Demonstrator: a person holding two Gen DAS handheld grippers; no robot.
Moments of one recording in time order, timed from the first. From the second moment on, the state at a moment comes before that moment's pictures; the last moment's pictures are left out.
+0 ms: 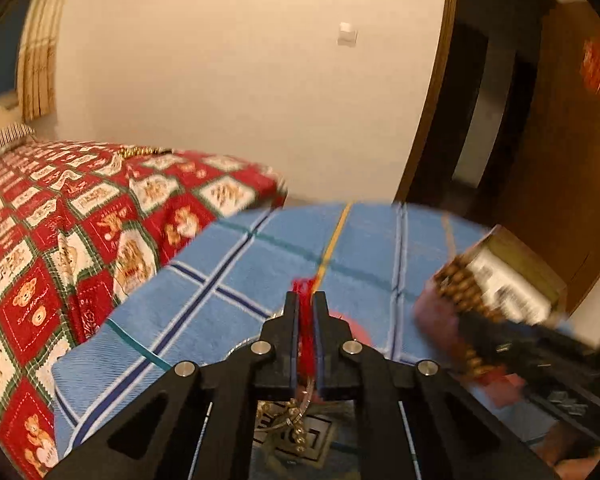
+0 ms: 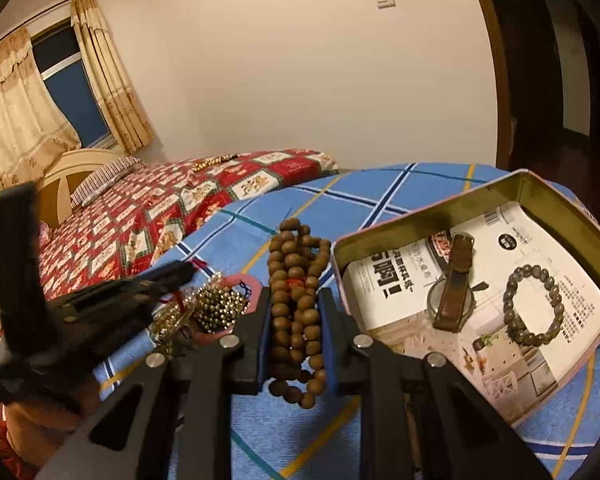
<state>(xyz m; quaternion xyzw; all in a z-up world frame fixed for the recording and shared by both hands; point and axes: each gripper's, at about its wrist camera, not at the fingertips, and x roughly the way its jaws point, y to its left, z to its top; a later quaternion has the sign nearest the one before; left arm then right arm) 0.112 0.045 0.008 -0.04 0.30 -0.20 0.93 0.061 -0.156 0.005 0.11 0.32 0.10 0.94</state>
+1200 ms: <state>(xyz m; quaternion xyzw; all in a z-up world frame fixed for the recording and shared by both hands) 0.121 0.057 0.008 -0.10 0.32 -0.19 0.92 0.061 -0.160 0.003 0.11 0.31 0.08 0.94</state>
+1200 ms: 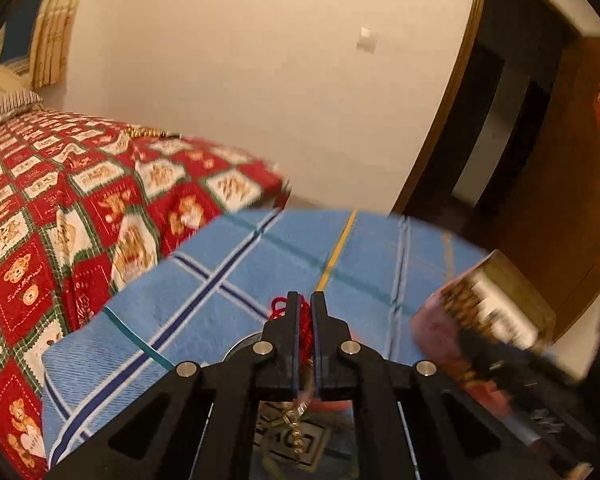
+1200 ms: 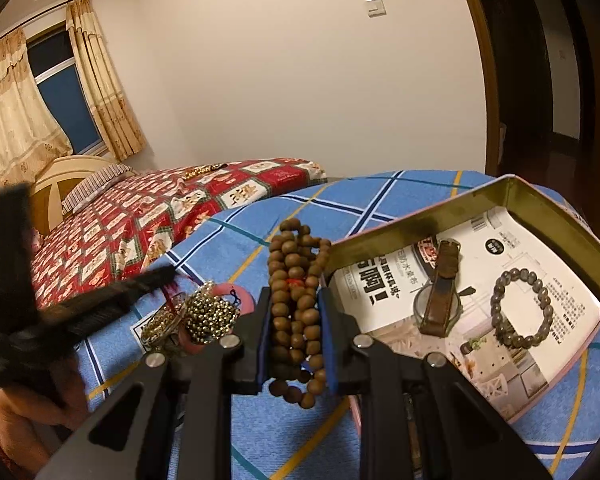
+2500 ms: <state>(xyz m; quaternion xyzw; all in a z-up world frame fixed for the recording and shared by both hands) 0.067 -0.061 0.060 -0.06 0.24 -0.33 0.91 0.025 -0.267 0.032 0.11 0.23 -0.03 0.97</state>
